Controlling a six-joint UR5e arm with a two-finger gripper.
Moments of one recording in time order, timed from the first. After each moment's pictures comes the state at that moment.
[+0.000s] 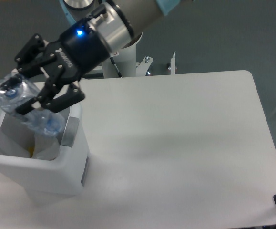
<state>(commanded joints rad) 2.31 -1.78 -1.42 -0.89 0.34 0.84</state>
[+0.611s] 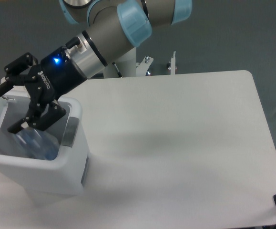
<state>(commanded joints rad) 2.29 -1.78 -1.55 -0.89 0.36 0.98</state>
